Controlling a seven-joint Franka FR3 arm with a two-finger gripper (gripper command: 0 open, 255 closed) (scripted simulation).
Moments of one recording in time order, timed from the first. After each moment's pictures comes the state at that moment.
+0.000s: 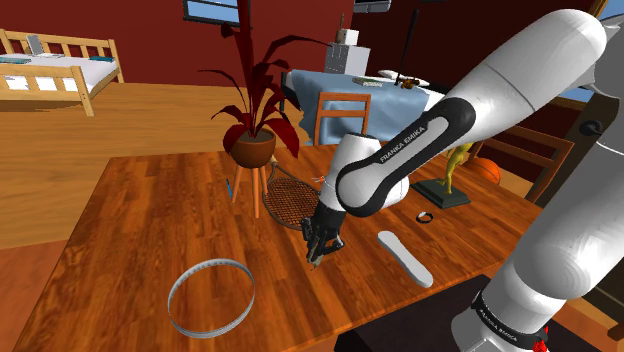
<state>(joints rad) -0.05 -0.02 0.60 -2.61 0.51 2.70 1.46</state>
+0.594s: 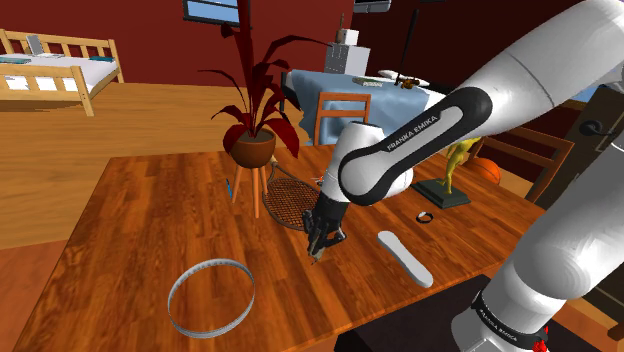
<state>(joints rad) -0.05 -0.10 0.60 -2.60 0.52 2.61 1.46</state>
